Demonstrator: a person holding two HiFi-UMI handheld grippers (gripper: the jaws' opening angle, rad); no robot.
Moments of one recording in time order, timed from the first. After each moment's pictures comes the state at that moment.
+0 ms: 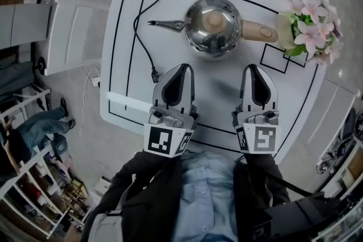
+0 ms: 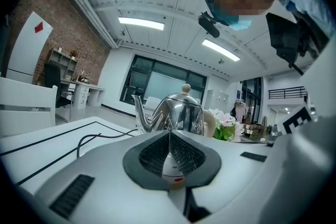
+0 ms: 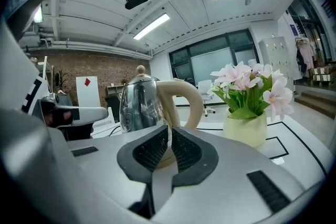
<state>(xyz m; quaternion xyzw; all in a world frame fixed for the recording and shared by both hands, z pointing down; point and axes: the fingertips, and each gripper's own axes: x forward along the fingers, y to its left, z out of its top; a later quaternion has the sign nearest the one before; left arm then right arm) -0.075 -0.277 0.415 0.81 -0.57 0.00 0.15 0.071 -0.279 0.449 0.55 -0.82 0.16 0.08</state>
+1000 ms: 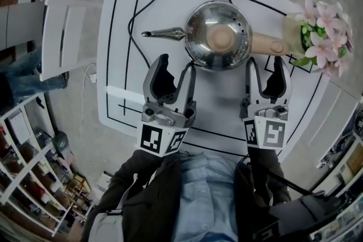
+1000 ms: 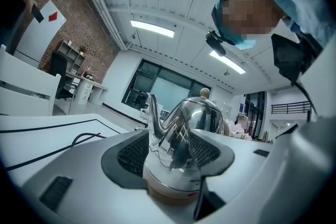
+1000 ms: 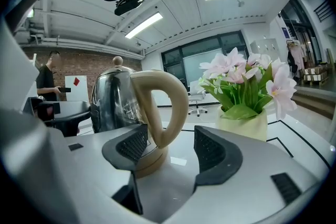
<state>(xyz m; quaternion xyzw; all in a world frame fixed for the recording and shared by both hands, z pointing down) -0.098 -0.309 0.426 0.80 -0.58 -0.07 0.17 0.093 -0.321 0.468 0.59 -0.79 0.17 0.07</state>
